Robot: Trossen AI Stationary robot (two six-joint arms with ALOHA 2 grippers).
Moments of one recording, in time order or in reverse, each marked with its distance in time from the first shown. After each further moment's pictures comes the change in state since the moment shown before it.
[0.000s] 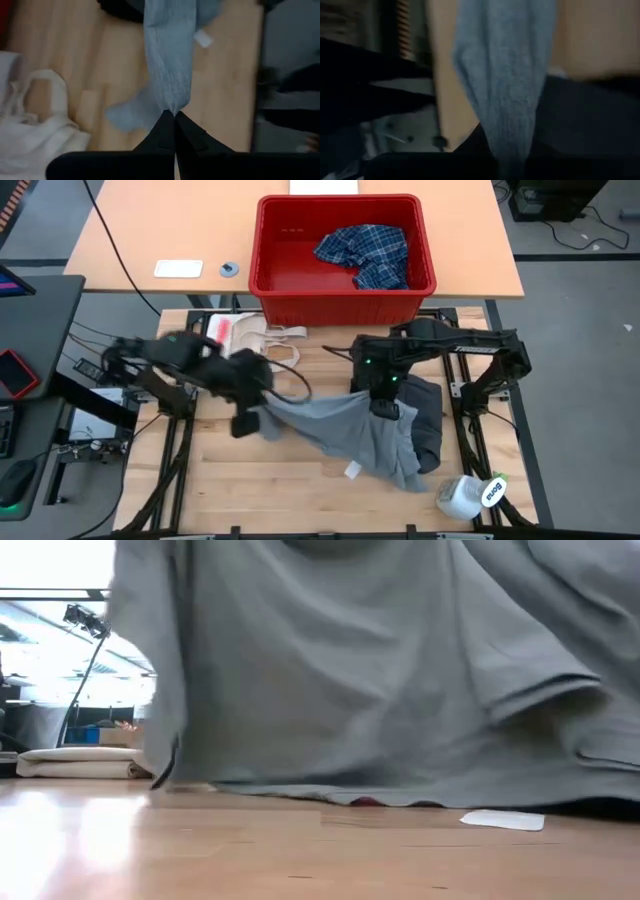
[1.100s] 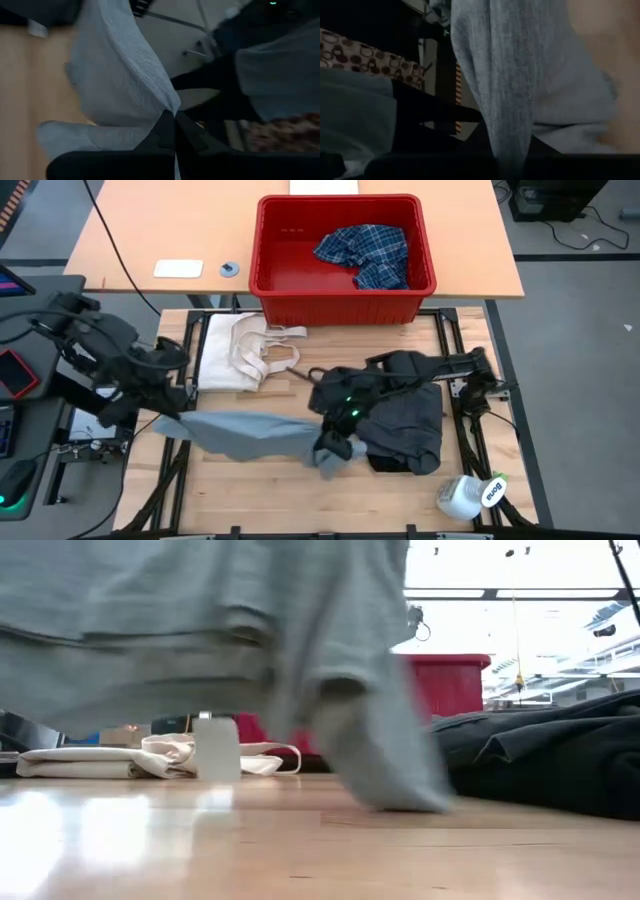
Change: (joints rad) left arm -0.157 -0.370 0.037 -0.004 0.372 -0.084; right arm 0.221 0.302 0.448 0.346 0.056 0.464
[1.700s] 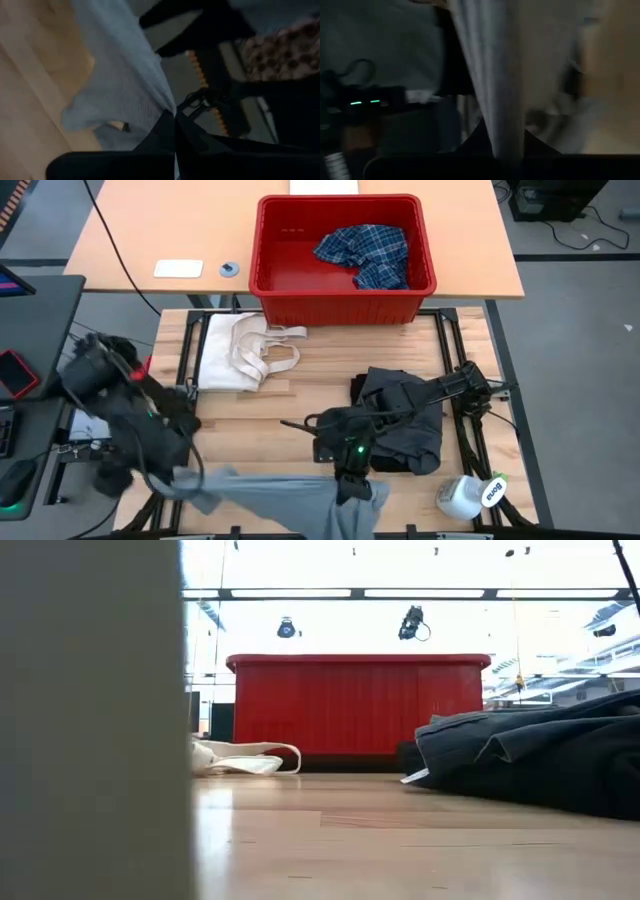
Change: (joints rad) left arm -0.373 0.228 -0.001 0.005 0.053 0.058; right arm 0.116 0.076 0.027 0.011 -0.338 0.091
